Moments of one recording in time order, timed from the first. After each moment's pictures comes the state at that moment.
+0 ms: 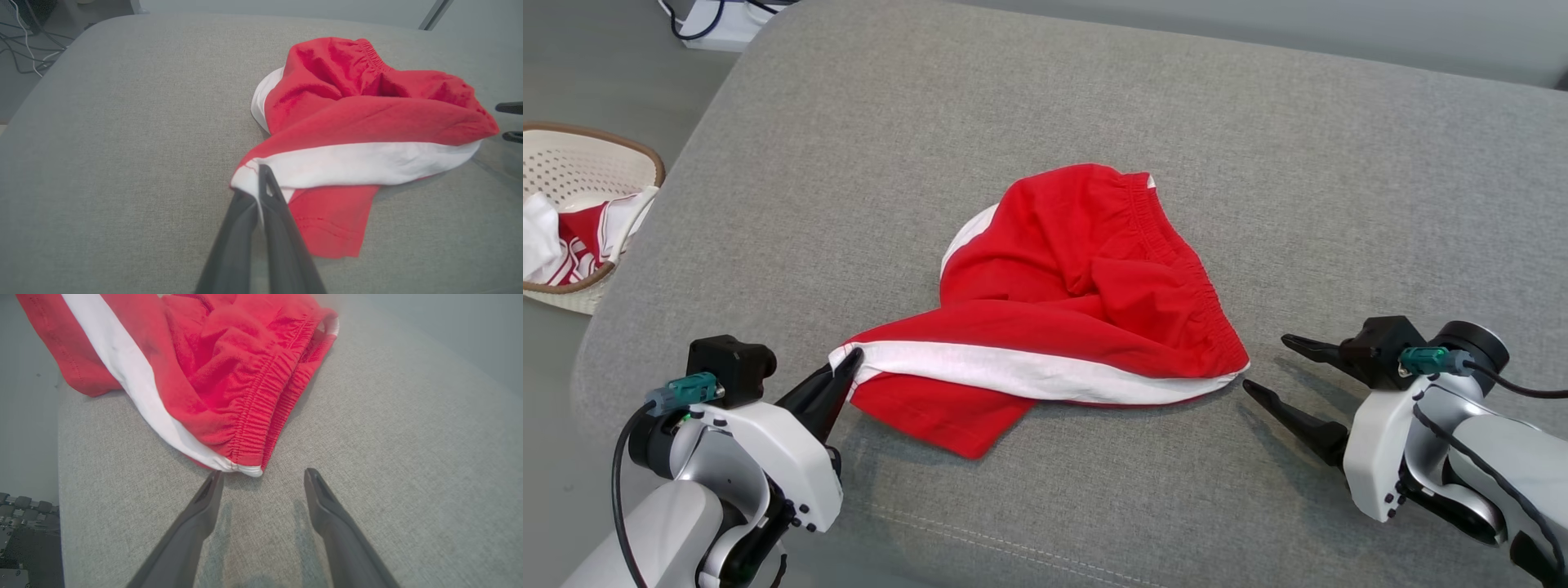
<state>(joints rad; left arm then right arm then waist) -0.35 0.52 -0.60 0.18 -0.79 0.04 0.09 -0.79 -0.67 1.27 0.37 0.82 0.13 -0.11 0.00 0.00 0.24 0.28</state>
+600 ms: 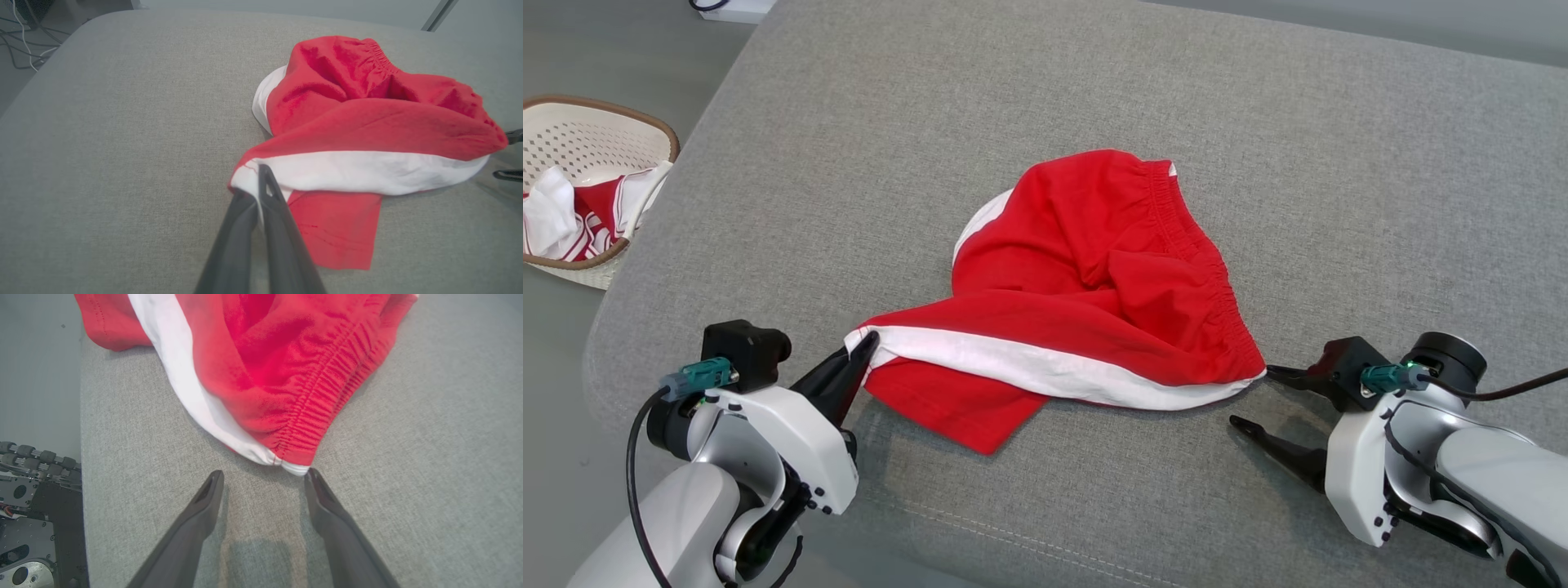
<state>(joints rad) -0.39 0.48 -0.62 0.22 -0.79 0.01 0.06 -0.79 -0.69 1.28 0.26 0.76 0.13 0.05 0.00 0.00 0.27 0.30</state>
